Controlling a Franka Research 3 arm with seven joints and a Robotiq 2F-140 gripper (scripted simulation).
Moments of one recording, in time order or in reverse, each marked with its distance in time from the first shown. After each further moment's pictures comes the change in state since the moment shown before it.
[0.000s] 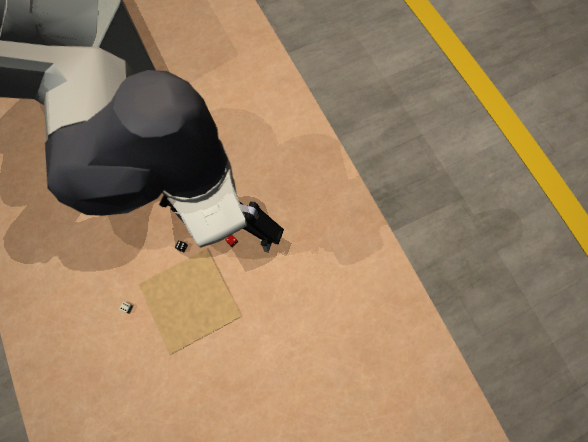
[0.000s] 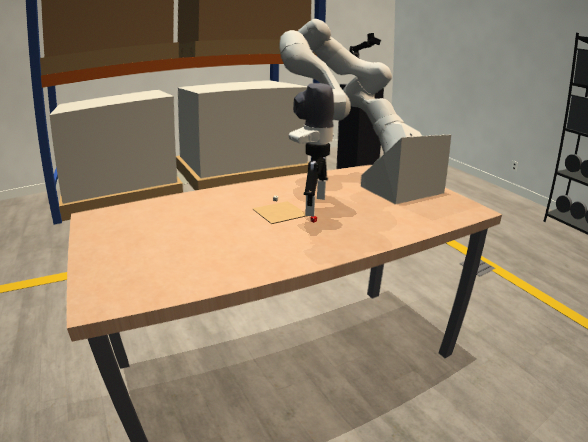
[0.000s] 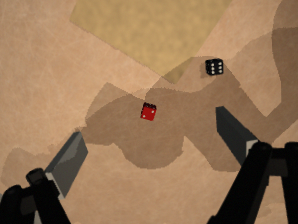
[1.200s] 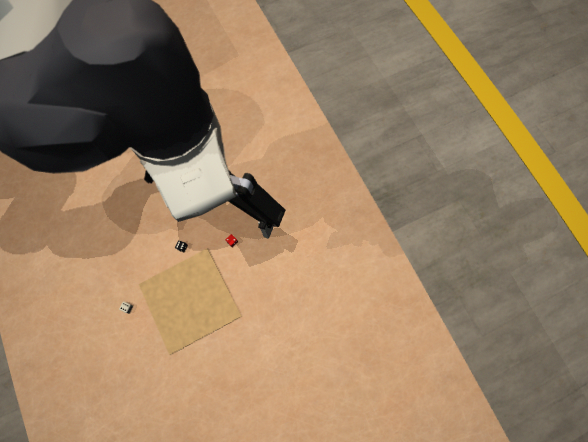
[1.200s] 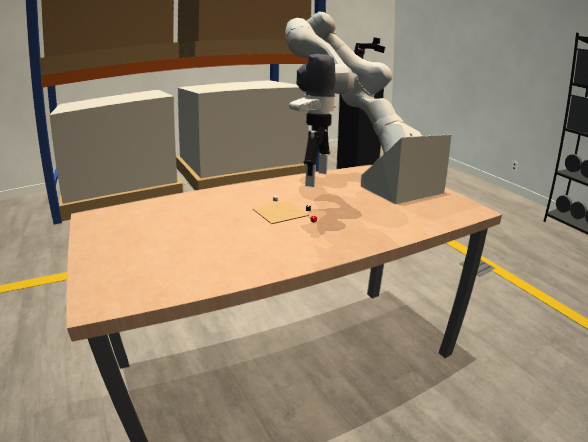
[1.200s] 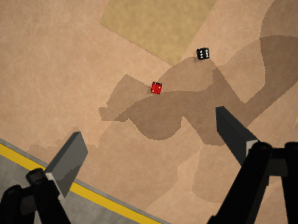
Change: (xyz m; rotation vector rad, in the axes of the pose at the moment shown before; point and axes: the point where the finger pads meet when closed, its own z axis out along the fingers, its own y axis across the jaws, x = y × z) arm -0.002 -0.010 -0.095 0.028 -0.002 0.031
